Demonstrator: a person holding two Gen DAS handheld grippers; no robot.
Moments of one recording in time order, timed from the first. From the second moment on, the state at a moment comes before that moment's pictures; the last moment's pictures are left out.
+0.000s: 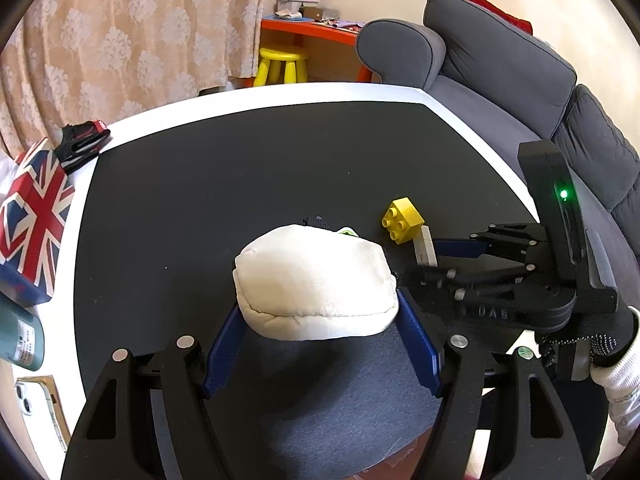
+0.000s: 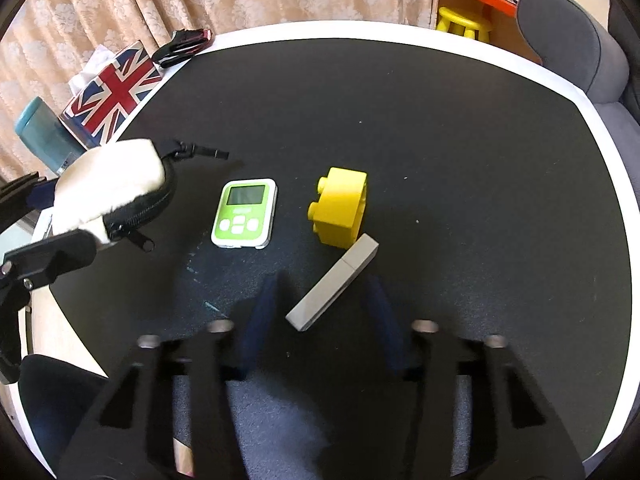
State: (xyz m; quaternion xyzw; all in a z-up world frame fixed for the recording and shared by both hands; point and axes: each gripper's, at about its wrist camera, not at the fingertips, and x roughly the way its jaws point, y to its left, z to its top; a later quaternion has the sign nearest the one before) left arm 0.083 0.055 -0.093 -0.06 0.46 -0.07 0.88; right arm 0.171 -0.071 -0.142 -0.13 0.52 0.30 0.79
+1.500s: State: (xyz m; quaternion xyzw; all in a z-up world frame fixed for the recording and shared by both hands) left arm -0.064 -0.022 -0.045 -0.04 0.42 -0.10 0.90; right arm -0.015 -0.170 -0.046 -0.17 0.43 0.40 0.79
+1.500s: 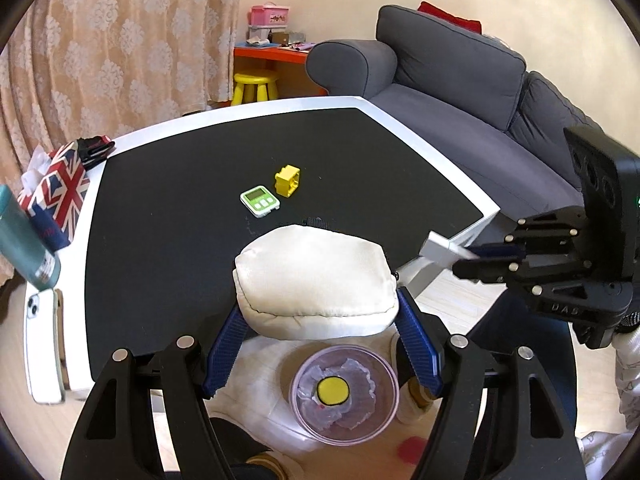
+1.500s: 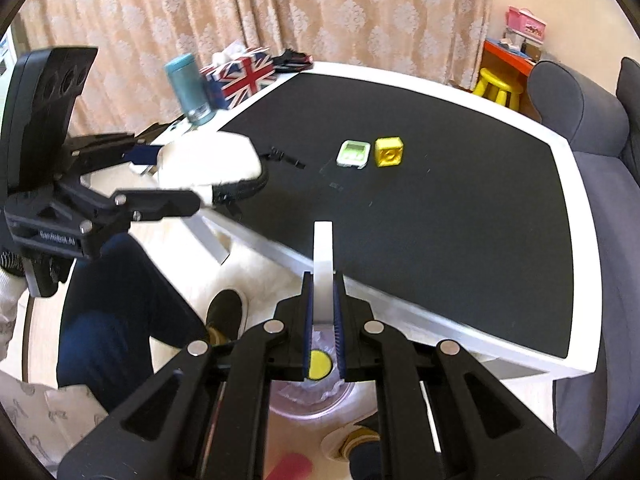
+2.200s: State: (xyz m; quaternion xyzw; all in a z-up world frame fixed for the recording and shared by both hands) left arm -0.093 -0.026 -0.060 -0.05 0.43 -0.10 0.90; right arm -0.042 -0.174 -0.070 -0.15 0.45 0.41 0.78
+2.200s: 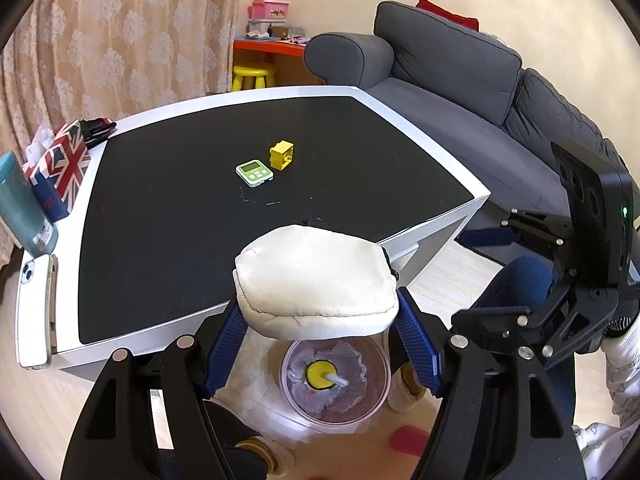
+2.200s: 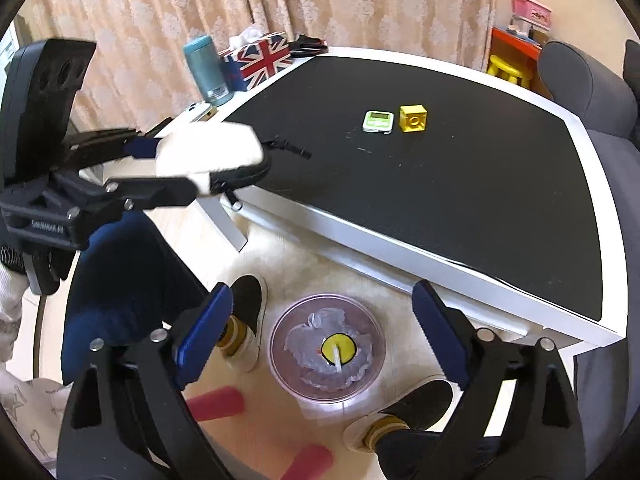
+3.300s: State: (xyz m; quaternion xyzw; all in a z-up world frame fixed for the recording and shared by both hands) left arm -0.091 -0.058 -0.056 -0.05 0.43 -0.15 0.89; right arm -0.026 -0.213 -0.045 -0.12 0.42 0.35 0.82
